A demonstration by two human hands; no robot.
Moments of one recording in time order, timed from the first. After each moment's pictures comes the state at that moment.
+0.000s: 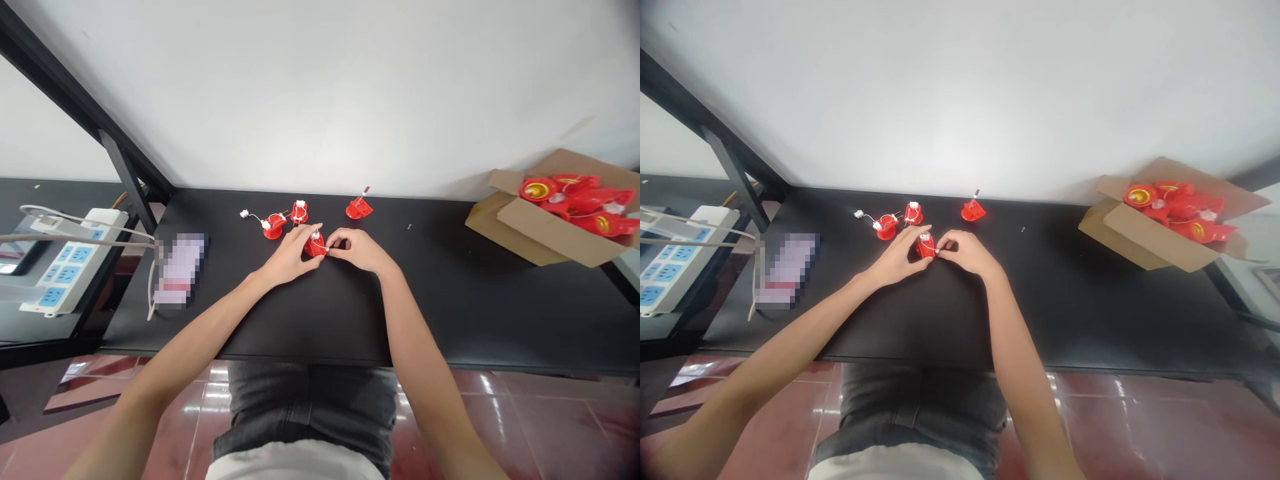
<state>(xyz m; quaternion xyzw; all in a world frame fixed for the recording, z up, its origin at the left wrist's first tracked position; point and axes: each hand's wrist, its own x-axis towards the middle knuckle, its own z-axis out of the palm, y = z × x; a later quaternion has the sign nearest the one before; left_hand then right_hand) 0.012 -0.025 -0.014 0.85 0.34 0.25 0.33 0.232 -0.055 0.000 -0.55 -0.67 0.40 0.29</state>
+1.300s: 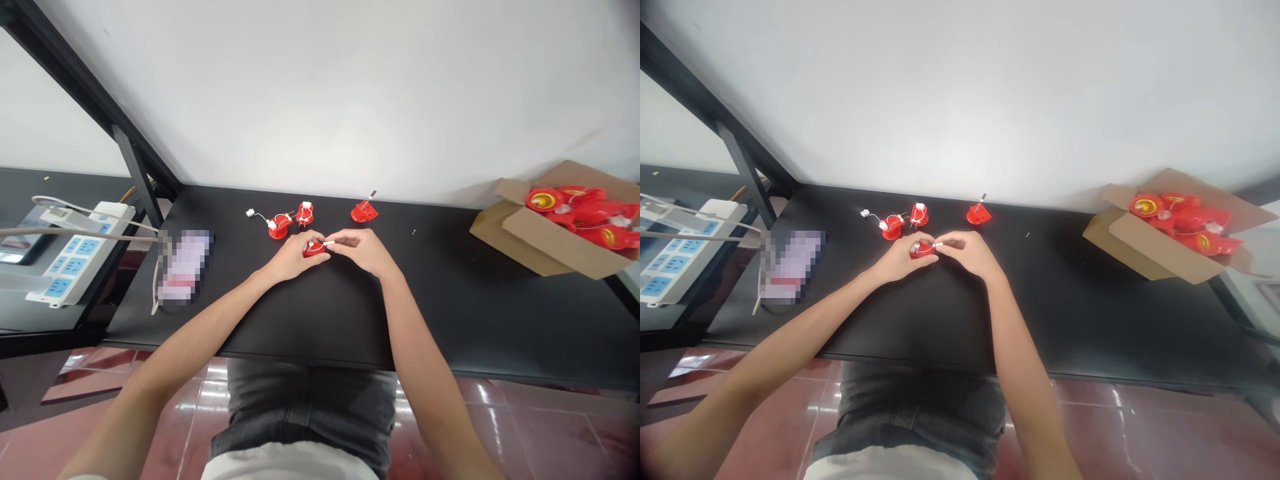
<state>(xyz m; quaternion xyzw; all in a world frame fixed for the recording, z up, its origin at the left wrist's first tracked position) 0.015 -0.023 -0.009 0.78 0.35 0.27 0.44 0.225 -0.061 0.010 -0.52 -0.61 0.46 0.37</state>
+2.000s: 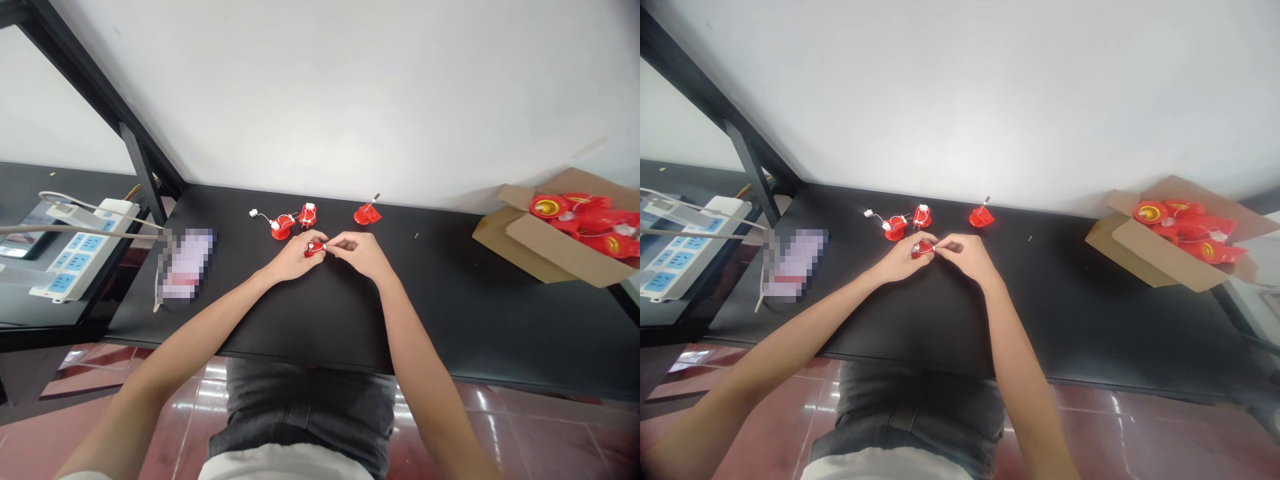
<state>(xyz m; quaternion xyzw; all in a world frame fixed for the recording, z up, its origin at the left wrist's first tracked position) 0.015 -0.023 -0.006 0.77 0.35 0.28 0.45 0.216 -0.059 0.004 -0.55 -0.62 0.41 0.37</state>
